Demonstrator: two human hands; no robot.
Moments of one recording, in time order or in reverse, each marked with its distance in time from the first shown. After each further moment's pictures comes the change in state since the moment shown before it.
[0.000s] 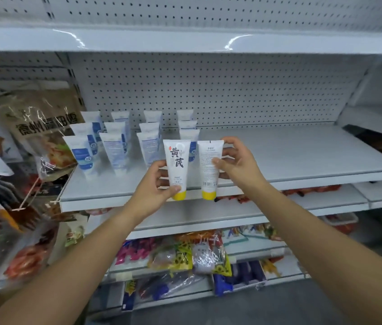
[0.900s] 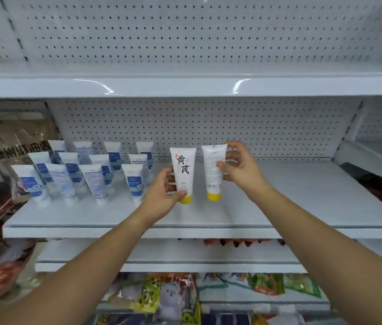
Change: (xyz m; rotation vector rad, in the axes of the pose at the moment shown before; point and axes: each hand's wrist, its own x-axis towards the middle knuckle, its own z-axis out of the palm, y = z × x) left_hand 0.121 0.063 0.190 0.056 0.191 0.035; right_hand 0.104 0.005 -0.204 0.068 -0.058 -0.065
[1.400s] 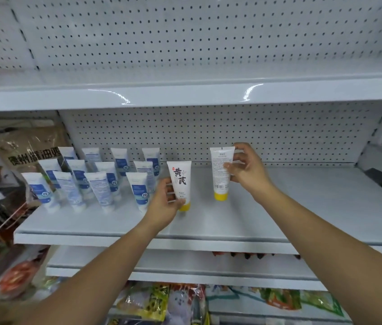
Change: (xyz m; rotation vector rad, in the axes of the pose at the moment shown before) left_hand 0.027 -0.035 0.001 0.056 0.130 -0.084; right_hand 0.045 0.021 -0.008 -0.014 0.012 0.010
